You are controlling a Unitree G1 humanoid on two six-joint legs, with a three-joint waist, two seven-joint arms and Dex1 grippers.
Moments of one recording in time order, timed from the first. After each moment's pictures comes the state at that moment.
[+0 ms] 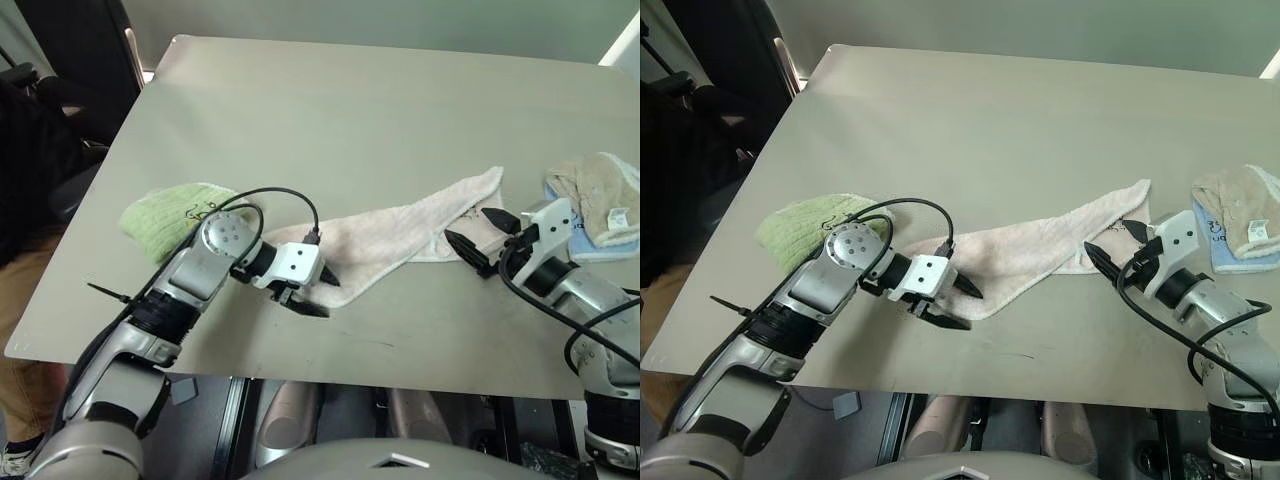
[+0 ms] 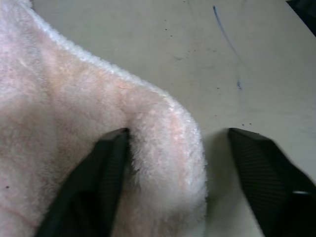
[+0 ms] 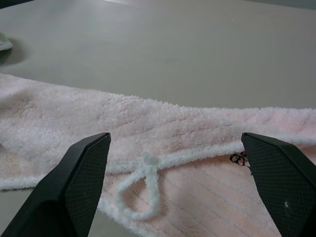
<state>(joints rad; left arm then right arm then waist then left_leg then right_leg) -0.61 0.63 -0.44 0.18 -0.08 -0.01 -1.49 -0.04 -0.57 -0.22 -0.35 0.45 0.50 0.60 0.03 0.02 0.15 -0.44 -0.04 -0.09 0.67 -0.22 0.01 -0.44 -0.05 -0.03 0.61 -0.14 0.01</state>
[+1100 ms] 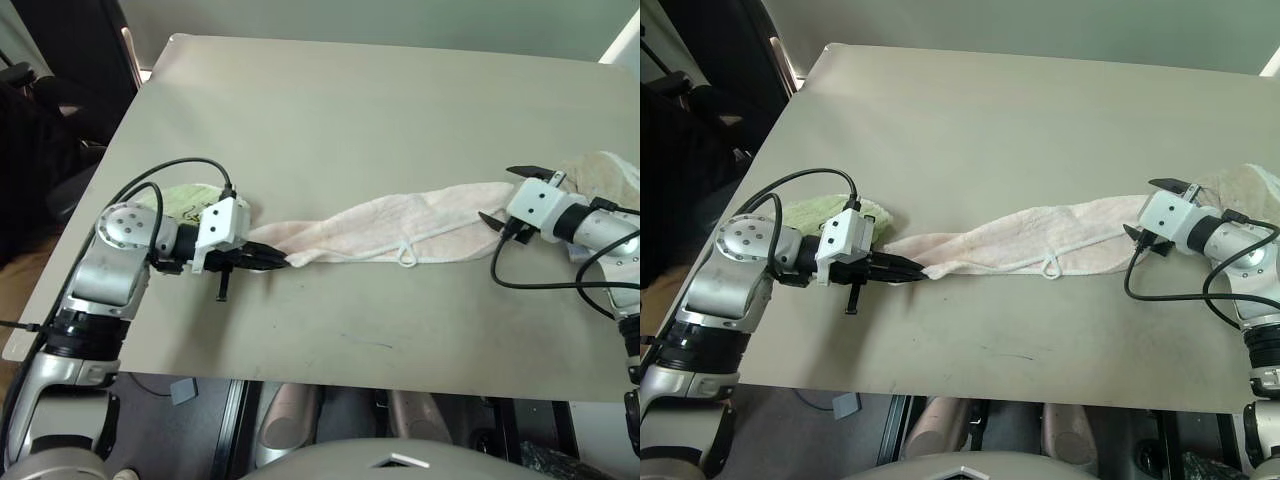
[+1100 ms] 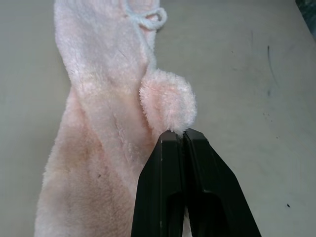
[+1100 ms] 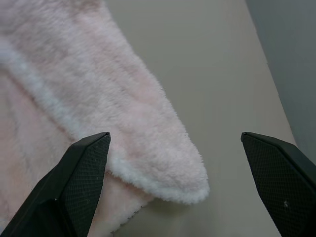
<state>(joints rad) -0.43 0.82 -0.10 0.02 -0.32 0.17 -1.43 -0.45 -0.90 0.09 0.36 -0.15 -0.27 0.71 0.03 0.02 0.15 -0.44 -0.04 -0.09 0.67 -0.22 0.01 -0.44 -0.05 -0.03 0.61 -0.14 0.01</state>
